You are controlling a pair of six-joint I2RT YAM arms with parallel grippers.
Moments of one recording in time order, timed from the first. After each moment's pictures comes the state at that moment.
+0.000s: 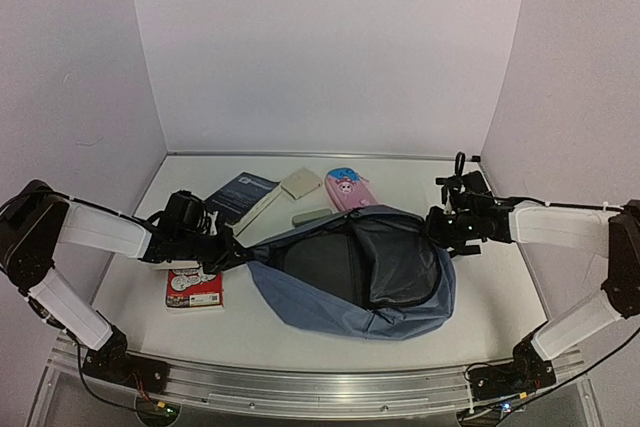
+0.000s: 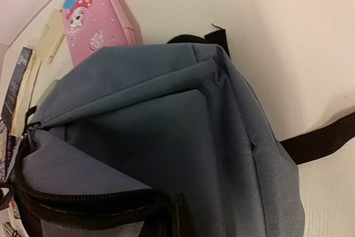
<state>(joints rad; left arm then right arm) -0.52 1.52 0.61 0.16 0.49 -0.95 0.46 1.42 0.81 -0.25 0.00 0.70</state>
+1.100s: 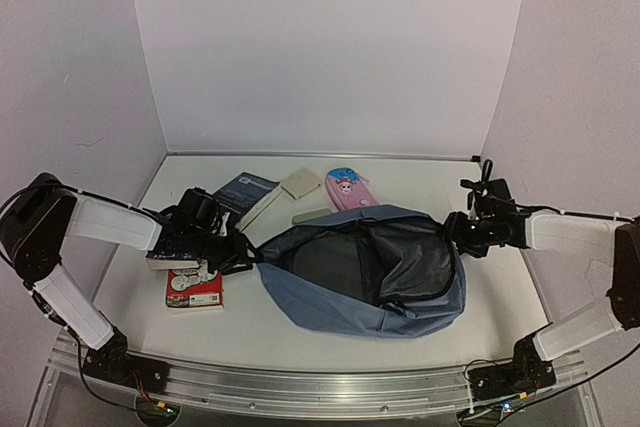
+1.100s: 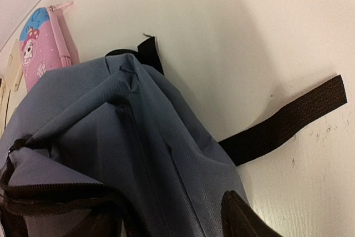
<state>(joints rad) -0.57 1.58 0.70 0.03 0.47 -0.85 0.29 1.36 0.70 -0.23 -0.01 0.64</state>
